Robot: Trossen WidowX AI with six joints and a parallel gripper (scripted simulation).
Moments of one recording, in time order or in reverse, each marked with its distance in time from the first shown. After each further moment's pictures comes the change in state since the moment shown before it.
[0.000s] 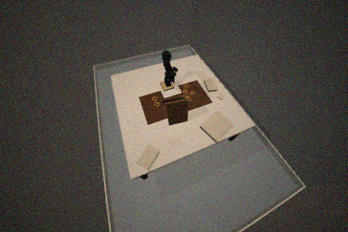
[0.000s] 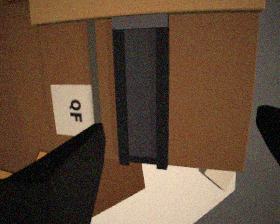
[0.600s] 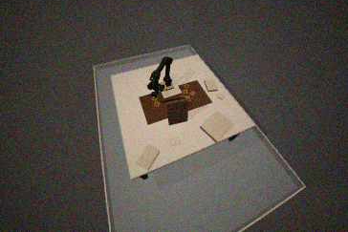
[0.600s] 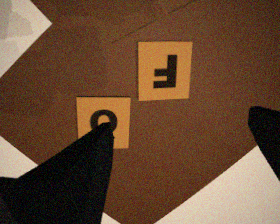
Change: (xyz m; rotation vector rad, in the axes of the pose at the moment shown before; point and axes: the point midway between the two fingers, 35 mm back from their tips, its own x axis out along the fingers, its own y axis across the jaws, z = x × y) arm 0.119 0.151 -0.163 0.540 0.290 0.402
